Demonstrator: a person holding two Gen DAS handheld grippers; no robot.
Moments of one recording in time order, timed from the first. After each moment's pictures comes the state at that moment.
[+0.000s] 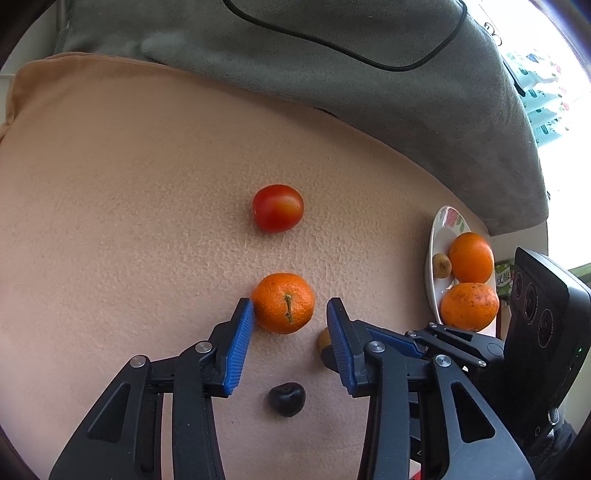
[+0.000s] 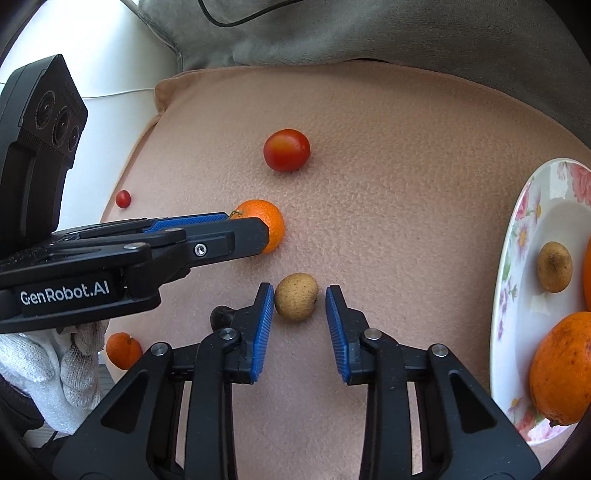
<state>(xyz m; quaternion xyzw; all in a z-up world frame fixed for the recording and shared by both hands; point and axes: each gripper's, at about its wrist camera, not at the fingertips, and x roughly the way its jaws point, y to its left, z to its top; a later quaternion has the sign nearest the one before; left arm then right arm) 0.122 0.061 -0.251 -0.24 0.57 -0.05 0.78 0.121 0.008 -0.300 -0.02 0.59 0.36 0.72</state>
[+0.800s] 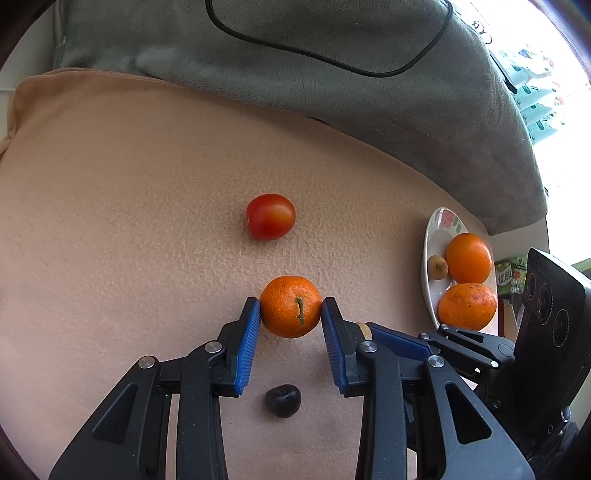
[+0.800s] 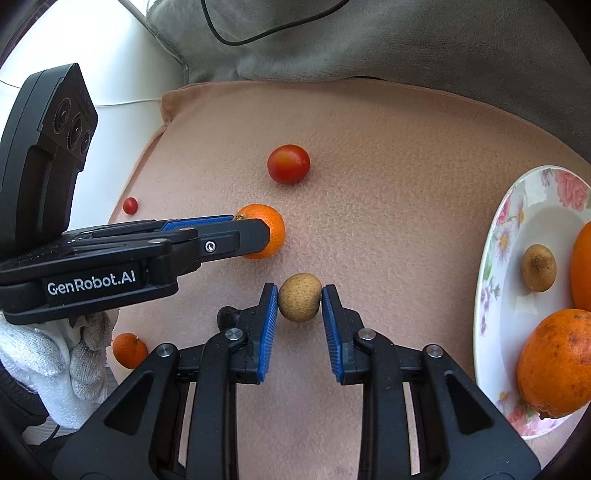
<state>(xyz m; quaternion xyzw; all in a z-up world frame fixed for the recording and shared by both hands) 0.121 0.055 -0.240 -0.23 0.56 -0.05 0.79 0.118 -0.010 -0.283 -0.02 0.57 0.36 0.74</state>
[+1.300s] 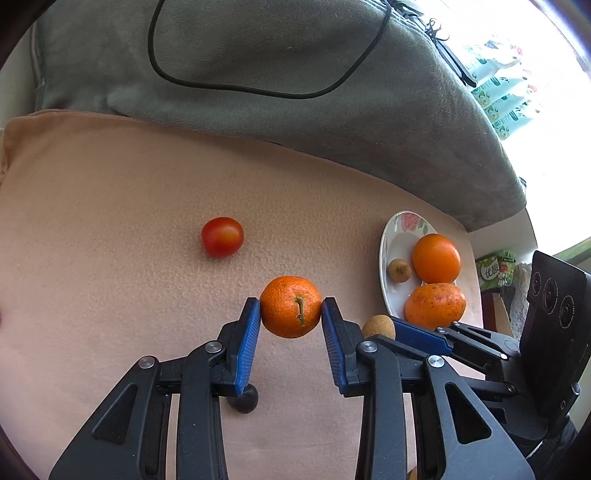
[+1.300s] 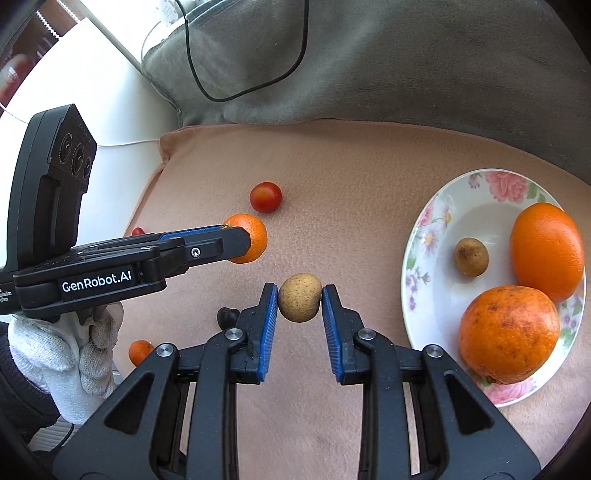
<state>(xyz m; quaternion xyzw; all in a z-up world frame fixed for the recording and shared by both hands) 0.119 0.040 -0.209 -0.21 0.54 -0.08 0.81 0.115 -0.067 -0.244 0.03 0.54 0.33 0.77</state>
